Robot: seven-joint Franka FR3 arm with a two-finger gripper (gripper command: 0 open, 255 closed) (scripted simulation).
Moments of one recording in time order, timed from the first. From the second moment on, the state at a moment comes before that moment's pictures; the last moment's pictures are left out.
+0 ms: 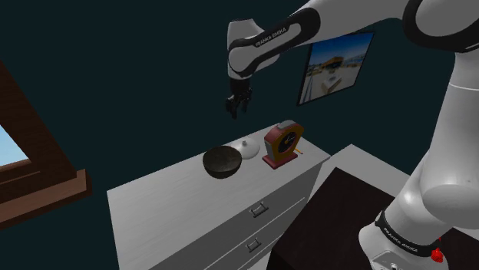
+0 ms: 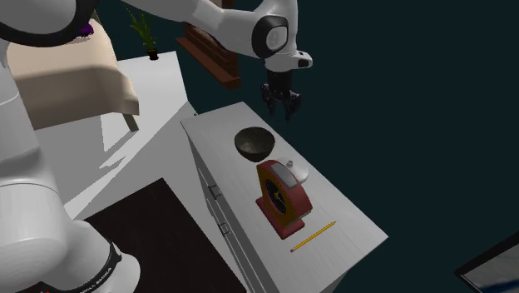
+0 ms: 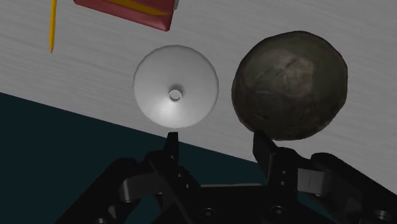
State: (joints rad) arm 0.01 0.26 0.04 -1.85 -0.07 2.13 -0.03
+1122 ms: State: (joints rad) arm 0.06 0.55 -0.07 -1.88 -0.23 2.41 0.29
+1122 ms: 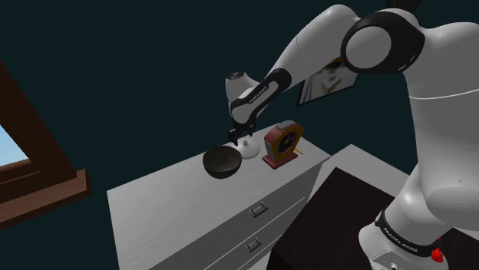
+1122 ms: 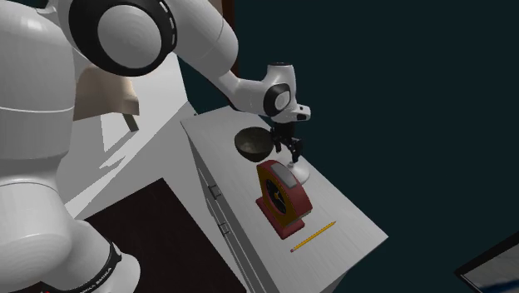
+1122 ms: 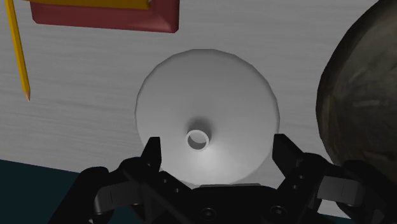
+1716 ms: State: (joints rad) arm 0.06 0.59 -0.07 -1.87 -0.23 2.45 0.29
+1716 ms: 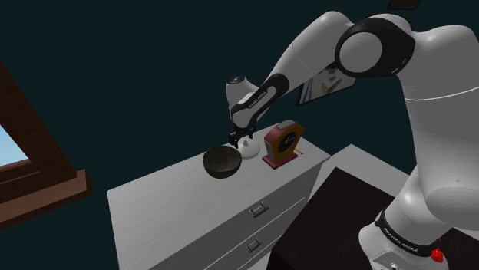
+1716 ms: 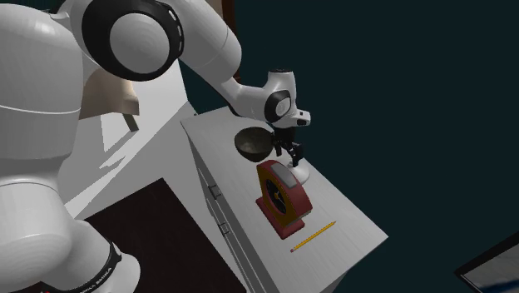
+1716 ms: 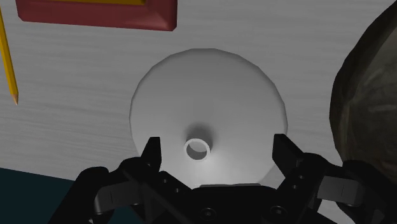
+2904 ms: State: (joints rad) arm 0.06 0.53 -0.07 -1.88 -0.23 2.39 0.28
